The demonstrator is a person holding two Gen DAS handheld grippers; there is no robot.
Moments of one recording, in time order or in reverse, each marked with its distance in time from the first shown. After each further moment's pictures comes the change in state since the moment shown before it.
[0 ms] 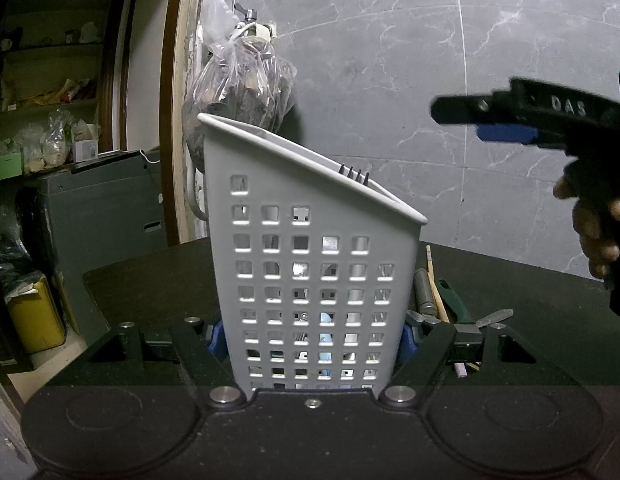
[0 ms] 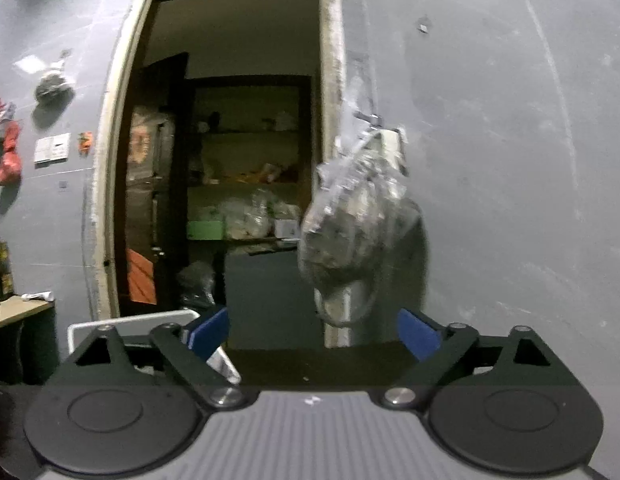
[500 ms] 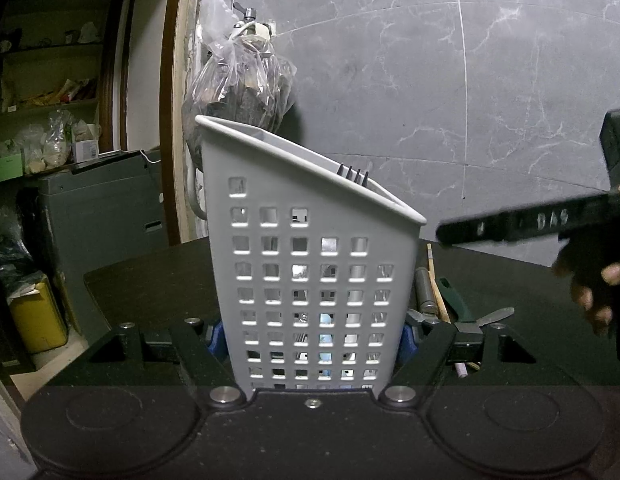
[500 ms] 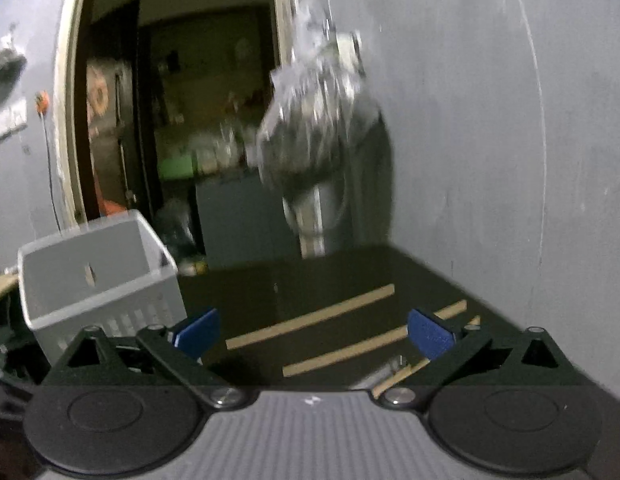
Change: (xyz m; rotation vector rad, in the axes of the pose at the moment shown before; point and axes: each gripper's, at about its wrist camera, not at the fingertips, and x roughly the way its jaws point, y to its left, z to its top) left arm 0.000 0.000 -0.001 0.002 0.001 0.001; right arm 0.017 -0.030 -0.046 0.103 0.267 -0.053
